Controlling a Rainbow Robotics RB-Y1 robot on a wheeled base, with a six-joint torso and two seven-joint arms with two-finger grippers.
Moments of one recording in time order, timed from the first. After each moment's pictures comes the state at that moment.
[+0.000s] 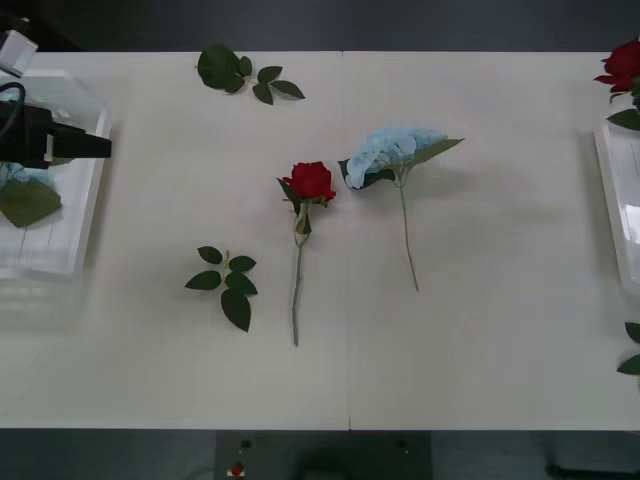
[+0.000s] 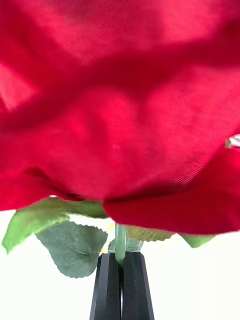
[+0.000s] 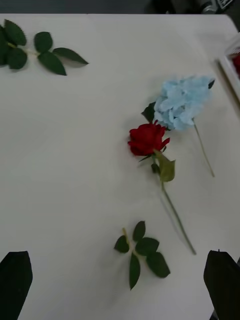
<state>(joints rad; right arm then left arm) -1.12 -1.13 0.81 -0.99 -1.10 1.20 1.68 -0.56 0.76 0.26 -1.33 1.47 1.53 -2.13</state>
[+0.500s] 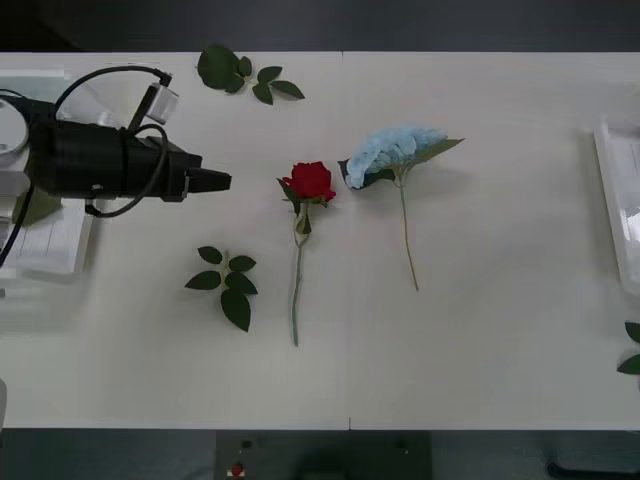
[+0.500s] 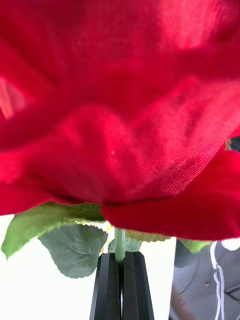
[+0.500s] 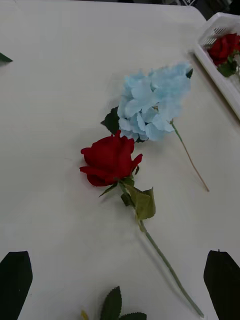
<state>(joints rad) -1.11 -1.09 0.81 -0.58 -0.87 0.84 1.71 -0.56 0.49 0.10 -1.33 1.34 1.33 -2.27</state>
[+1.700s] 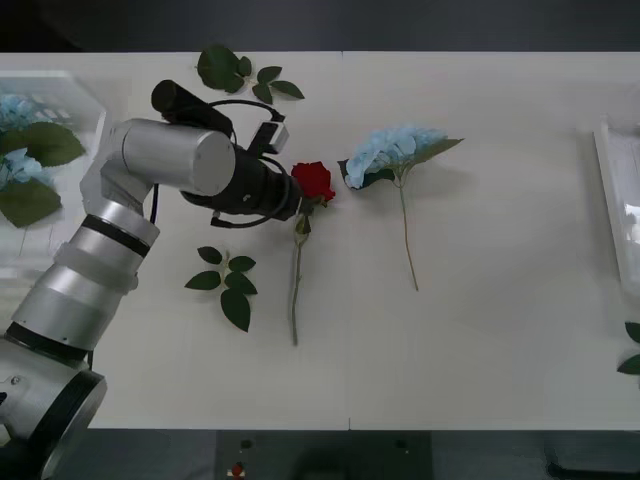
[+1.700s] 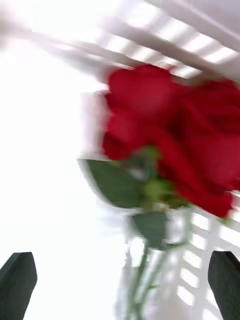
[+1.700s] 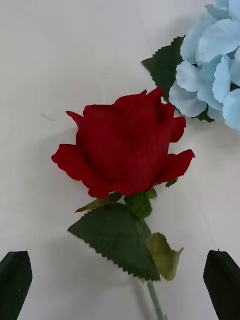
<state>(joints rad) -0.99 -0.98 0.66 -0.52 -0.99 0.84 1.89 -0.70 0.28 -0.27 -1.33 0.63 1.21 -1.52</state>
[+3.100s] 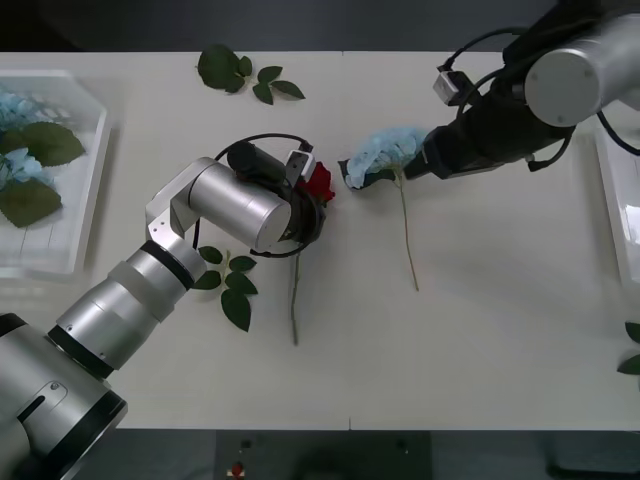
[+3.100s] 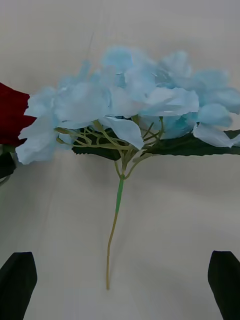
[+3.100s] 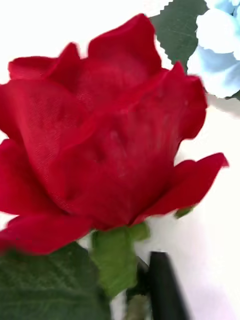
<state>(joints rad) -0.98 -0.87 0.77 -1.42 -1.24 1.12 1.28 -0.71 0.23 -0.50 -1.18 0.42 0.96 -1.36</state>
